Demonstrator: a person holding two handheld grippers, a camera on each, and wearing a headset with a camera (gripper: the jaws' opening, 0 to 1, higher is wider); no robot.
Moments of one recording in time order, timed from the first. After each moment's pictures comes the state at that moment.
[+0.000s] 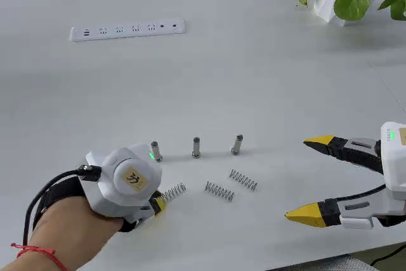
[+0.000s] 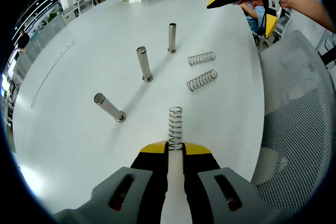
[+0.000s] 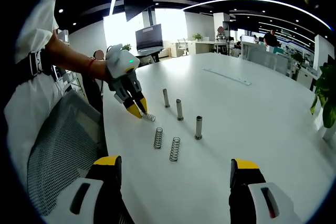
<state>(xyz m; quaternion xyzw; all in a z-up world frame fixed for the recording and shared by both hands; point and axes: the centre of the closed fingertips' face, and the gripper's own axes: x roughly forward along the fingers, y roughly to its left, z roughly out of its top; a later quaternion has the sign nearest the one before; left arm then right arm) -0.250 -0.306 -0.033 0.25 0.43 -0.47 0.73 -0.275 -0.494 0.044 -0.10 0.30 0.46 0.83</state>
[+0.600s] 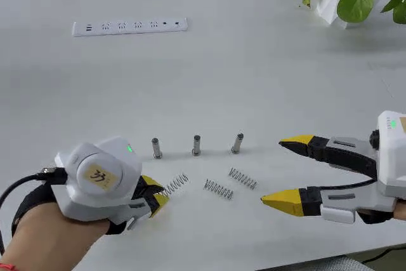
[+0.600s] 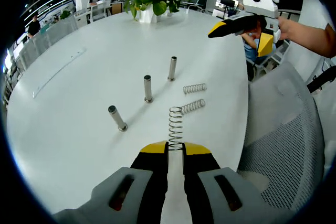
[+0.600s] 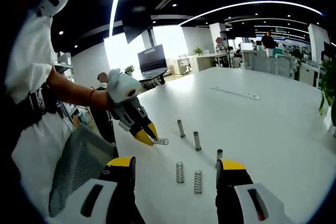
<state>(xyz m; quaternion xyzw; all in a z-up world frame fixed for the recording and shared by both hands) -0.257 -0.315 0.016 0.14 0.38 -0.48 0.78 -0.271 -0.438 0.096 0.01 0.27 0.48 0.83</state>
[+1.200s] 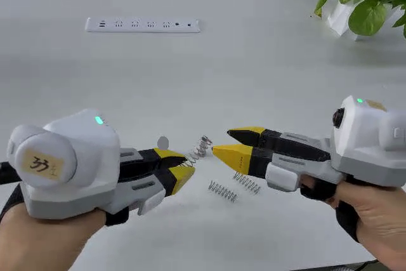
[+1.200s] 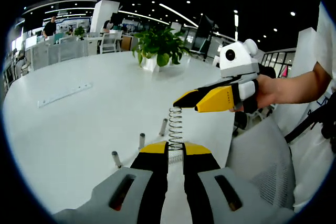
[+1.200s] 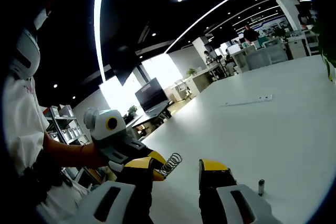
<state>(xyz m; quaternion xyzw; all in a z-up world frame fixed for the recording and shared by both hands) -0.250 -0.341 0.108 0.00 0.26 -0.49 0.84 -0.235 -0.372 0.132 0.19 0.23 0.47 0.83</state>
